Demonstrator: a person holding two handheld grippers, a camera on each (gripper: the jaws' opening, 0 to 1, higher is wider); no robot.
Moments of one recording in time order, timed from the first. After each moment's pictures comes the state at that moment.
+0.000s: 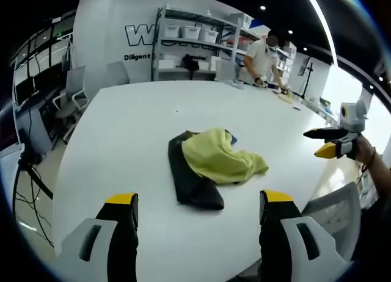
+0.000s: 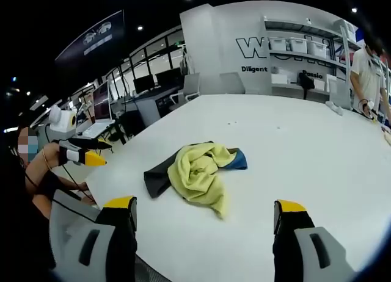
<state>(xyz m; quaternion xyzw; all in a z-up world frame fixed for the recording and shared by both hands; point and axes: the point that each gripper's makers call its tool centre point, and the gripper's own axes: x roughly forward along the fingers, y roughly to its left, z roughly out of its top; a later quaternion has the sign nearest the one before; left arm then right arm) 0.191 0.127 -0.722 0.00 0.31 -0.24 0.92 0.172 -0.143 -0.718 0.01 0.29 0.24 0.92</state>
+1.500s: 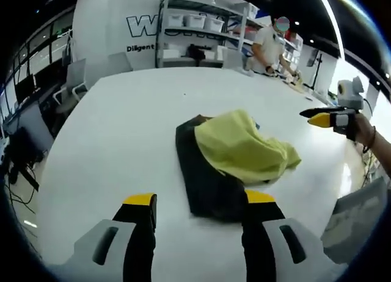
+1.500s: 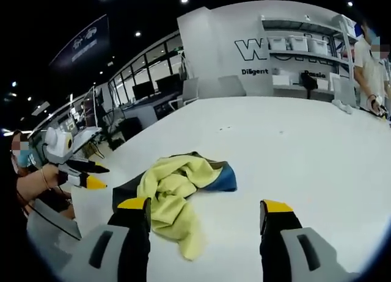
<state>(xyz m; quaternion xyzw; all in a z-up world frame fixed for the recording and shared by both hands) 0.249 0.120 -0.802 0.02 0.34 -0.22 0.92 0.275 -0.152 -0.768 0.03 0.27 0.25 0.93</state>
